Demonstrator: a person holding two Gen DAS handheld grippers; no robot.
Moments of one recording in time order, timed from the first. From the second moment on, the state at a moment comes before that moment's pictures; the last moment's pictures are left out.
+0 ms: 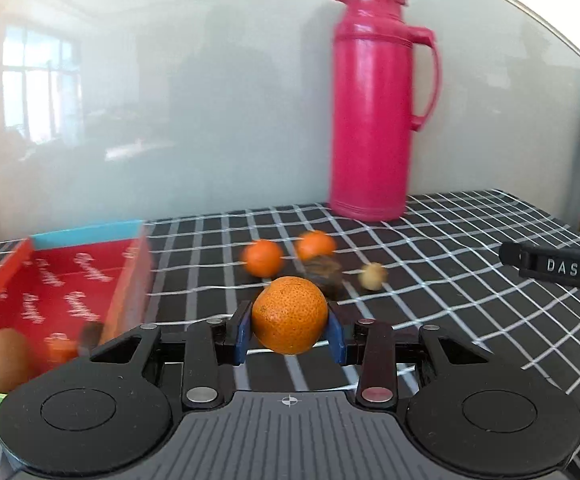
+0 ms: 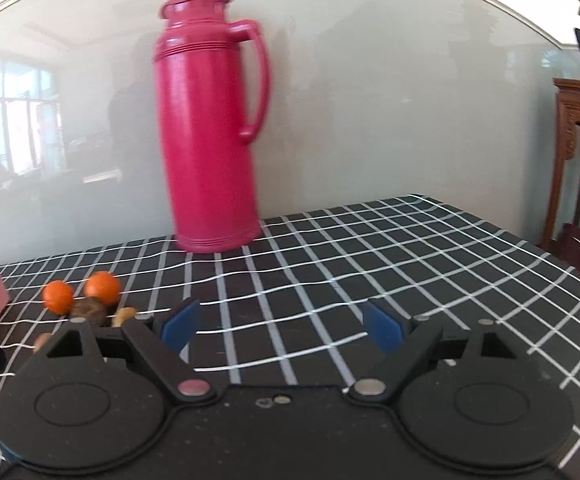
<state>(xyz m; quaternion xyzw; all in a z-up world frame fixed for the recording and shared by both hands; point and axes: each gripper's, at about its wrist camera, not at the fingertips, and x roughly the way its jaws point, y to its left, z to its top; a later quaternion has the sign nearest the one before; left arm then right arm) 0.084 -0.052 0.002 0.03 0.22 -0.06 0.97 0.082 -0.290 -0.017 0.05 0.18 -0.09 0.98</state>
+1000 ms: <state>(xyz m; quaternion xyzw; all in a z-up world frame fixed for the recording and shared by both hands) 0.070 0.071 0.000 0.03 0.21 0.08 0.97 0.096 -0.214 -0.015 0.03 0.19 -0.04 0.98</state>
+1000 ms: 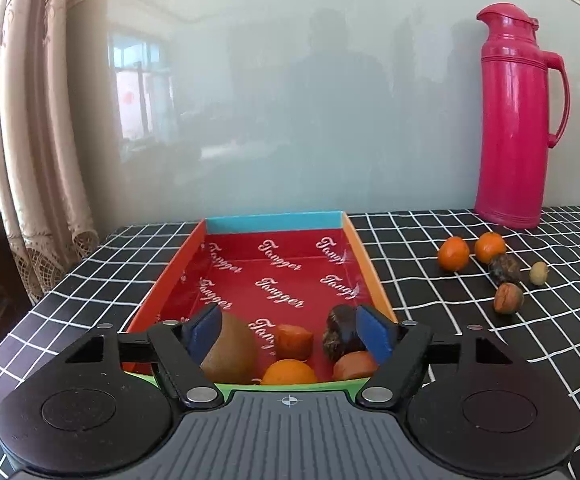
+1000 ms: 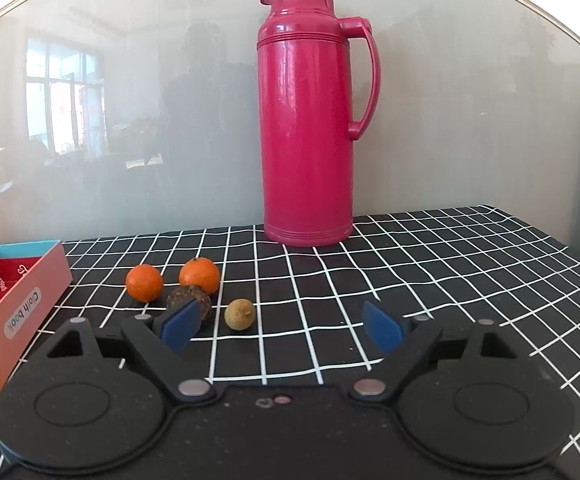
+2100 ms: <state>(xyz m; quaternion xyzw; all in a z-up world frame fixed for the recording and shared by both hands) 0.065 0.117 0.002 0.01 0.21 0.11 0.97 0.122 -0.154 -0.026 0.01 0.23 0.03 0.97</state>
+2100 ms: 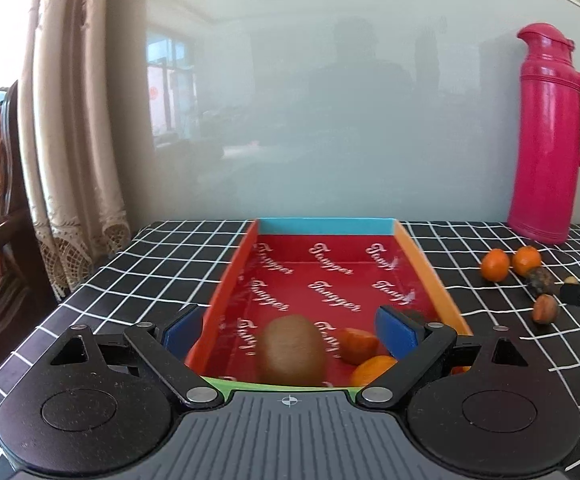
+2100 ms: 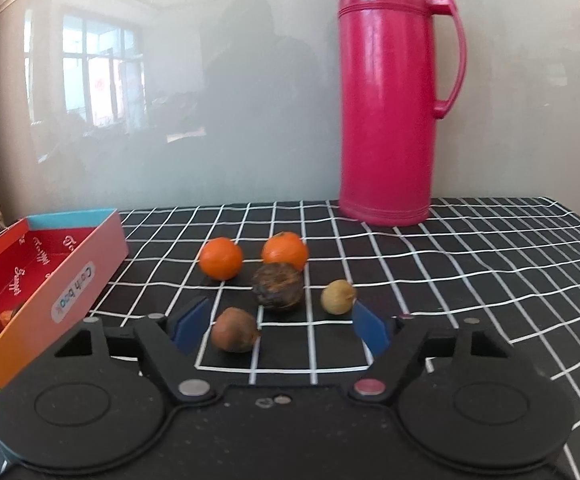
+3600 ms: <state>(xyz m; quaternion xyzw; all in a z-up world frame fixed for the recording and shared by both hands) 0.047 0.173 -0.001 -0.01 0.20 0.16 0.97 0.131 -0.087 -0.013 0.01 0.23 0.09 0.97</state>
